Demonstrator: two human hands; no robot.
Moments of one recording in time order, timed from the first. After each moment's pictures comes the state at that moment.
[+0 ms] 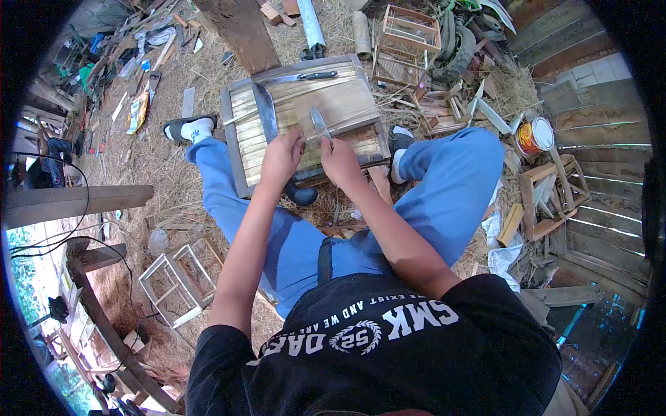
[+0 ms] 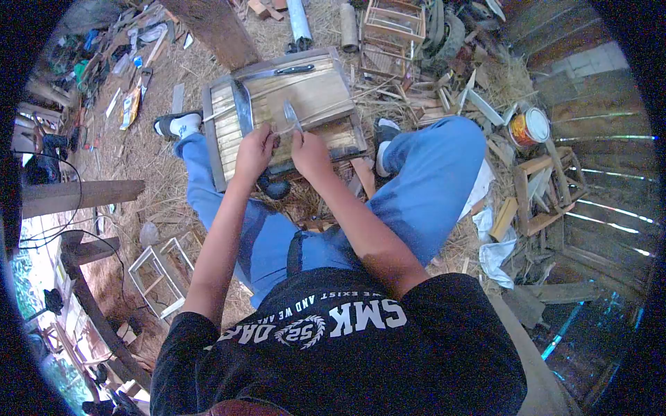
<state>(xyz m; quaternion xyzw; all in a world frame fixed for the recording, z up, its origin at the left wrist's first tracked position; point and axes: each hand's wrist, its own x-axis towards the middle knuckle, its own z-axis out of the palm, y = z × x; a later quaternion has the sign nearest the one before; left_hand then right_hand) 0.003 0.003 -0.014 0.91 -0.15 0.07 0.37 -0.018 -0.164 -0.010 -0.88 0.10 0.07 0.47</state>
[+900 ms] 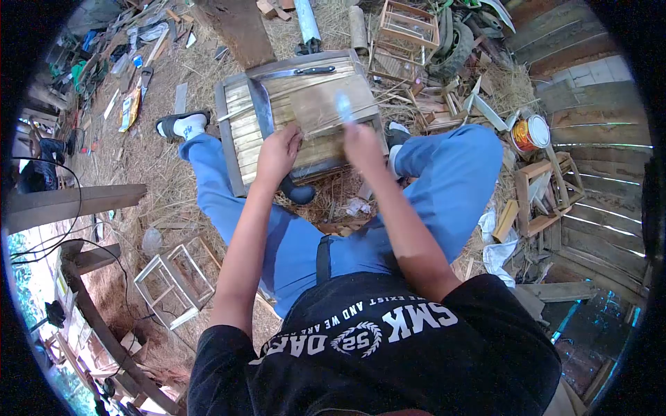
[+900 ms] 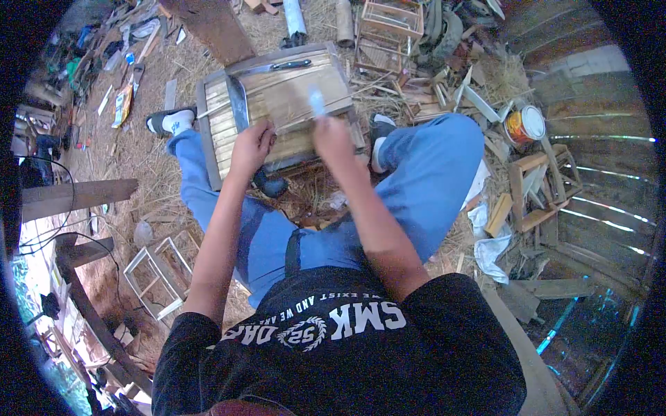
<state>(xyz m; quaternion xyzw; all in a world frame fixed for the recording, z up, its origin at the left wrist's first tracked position) 0.009 0.004 -0.021 0.91 -0.12 0.03 0.41 -0.001 -0.216 -0.028 -0.90 0.11 0.01 0.43</state>
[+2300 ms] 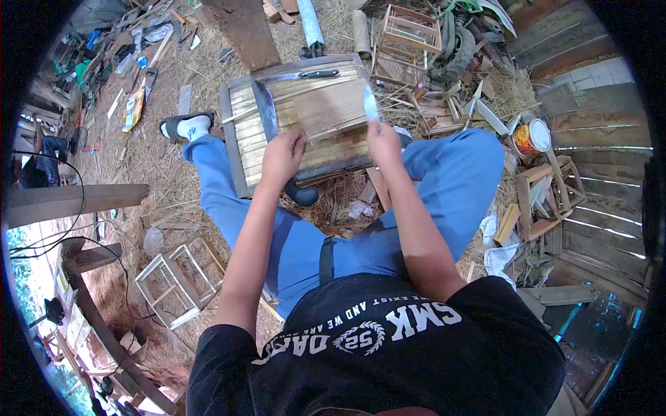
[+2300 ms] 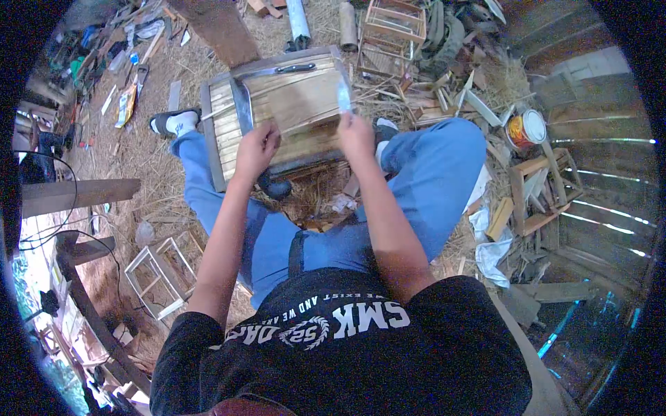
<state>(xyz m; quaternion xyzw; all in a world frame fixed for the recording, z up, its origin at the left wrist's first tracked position) 0.004 0.003 -0.017 0.90 -0.13 0.05 0.41 0.010 -0.248 -0.035 -0.91 0.17 -0.04 0.38</state>
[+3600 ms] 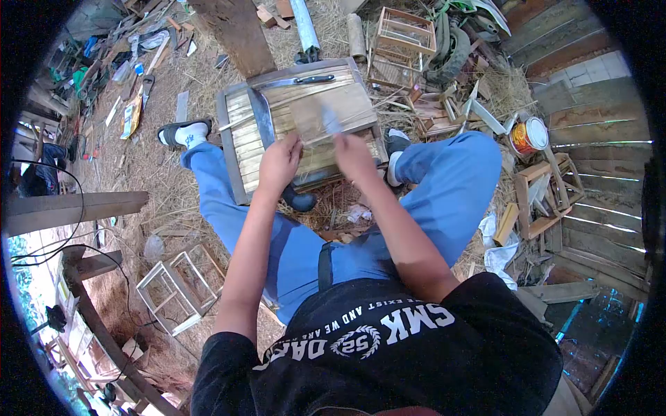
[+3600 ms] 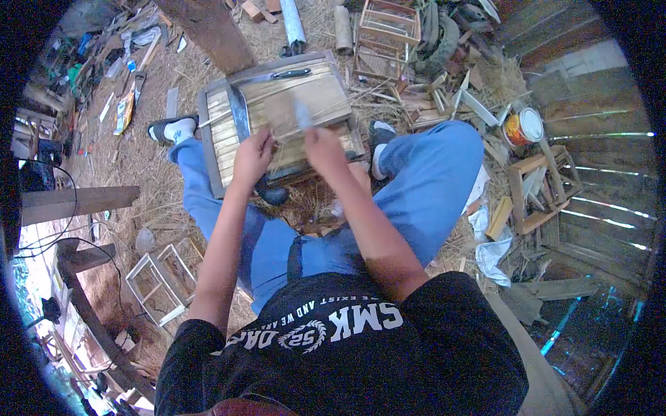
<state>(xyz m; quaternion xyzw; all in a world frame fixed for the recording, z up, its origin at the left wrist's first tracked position) 0.006 0.004 -0.012 0.92 -0.13 0.06 0.36 -0.004 -0.199 -0.025 -0.89 0.09 0.01 0.44</state>
